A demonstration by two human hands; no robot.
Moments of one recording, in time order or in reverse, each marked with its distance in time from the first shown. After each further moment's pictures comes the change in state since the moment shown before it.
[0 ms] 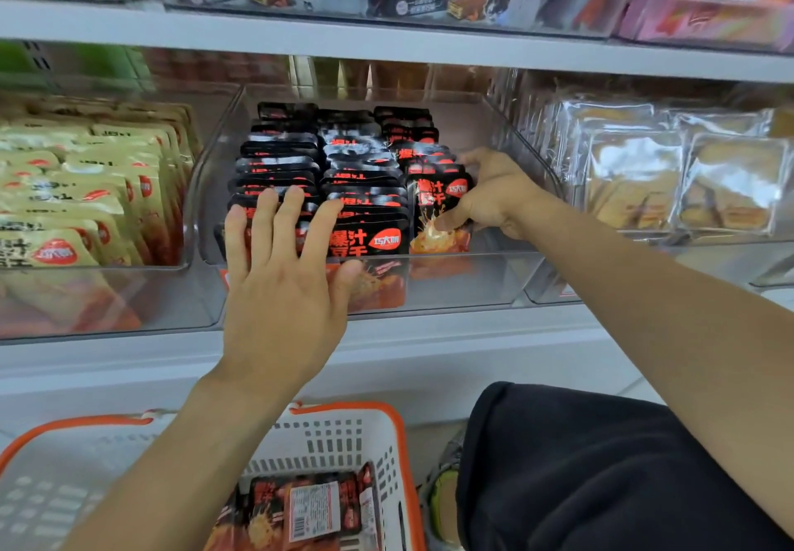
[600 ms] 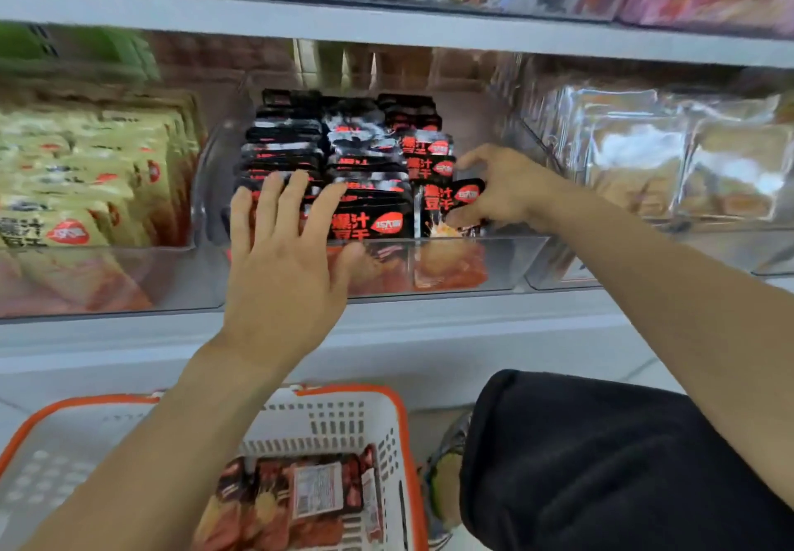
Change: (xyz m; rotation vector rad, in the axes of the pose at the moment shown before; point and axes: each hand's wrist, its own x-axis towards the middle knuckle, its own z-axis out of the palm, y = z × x) left_hand 0.002 -0.004 -0.004 -0.051 -0.028 0.007; right_hand -0.025 -0.001 -0.014 -0.294 -0.079 -0.060
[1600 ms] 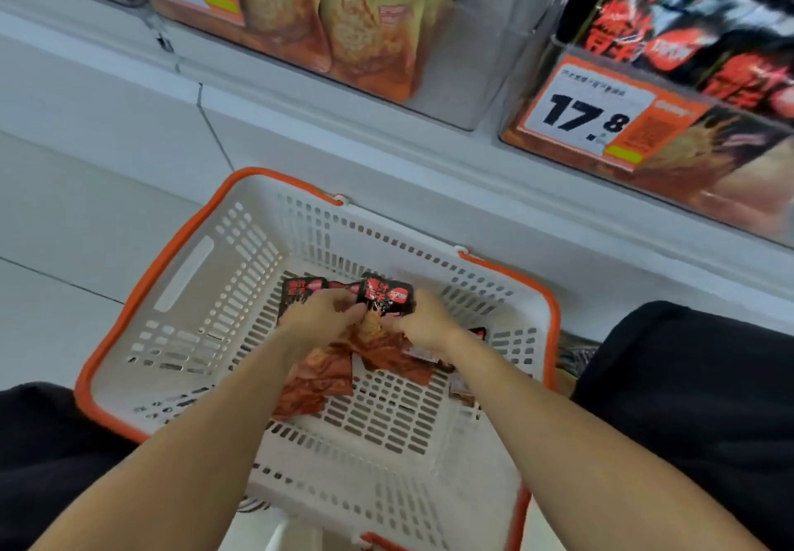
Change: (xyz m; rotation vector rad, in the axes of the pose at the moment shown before) left_hand -0.299 -0.162 0.117 -0.837 -0.857 -1.113; right_hand -0.096 0.030 0.407 0.092 -0.662 0.097
